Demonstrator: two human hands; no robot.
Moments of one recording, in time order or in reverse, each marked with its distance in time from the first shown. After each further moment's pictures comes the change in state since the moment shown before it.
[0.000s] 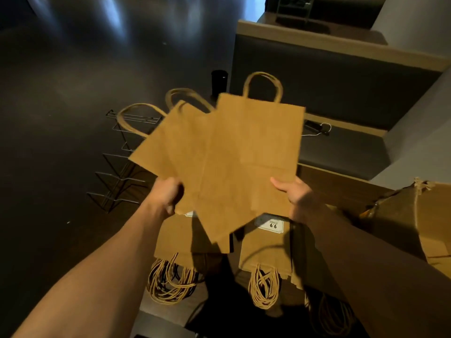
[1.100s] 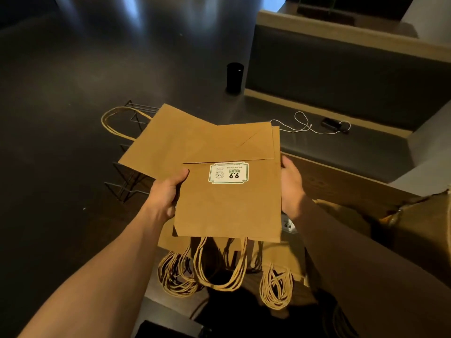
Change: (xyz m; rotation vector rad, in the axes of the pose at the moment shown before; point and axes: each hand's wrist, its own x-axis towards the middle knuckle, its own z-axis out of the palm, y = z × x) left_hand 0.043 -0.027 -0.042 -0.293 -0.092 -0.001; right_hand 0.024 0.008 0.063 0.091 0.083 -0.098
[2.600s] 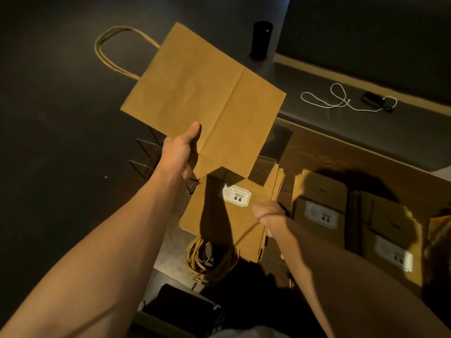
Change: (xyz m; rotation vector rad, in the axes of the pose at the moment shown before) left_hand 0.016 0.061 -0.003 0.089 0.117 0.117; right_hand 0.008 0.128 0.069 -1.066 -0.016 0.461
